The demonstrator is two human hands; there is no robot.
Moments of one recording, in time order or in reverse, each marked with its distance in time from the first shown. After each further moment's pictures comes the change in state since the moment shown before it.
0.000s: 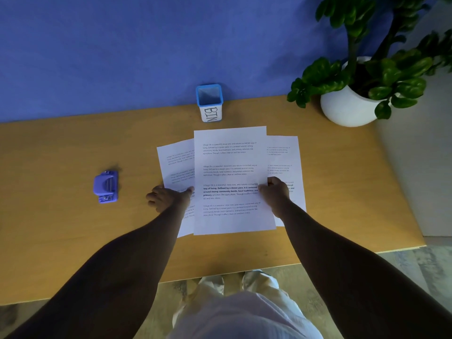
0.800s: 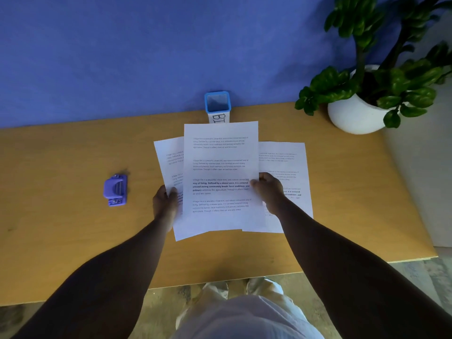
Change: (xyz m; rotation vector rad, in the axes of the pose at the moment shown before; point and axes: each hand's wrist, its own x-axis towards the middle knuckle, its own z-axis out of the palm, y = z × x) left_hand 0.016 -0.026 -0.036 -0.568 -0.241 0.212; right_hand -0.007 -0.037 0.021 0.071 -0.121 -0.044
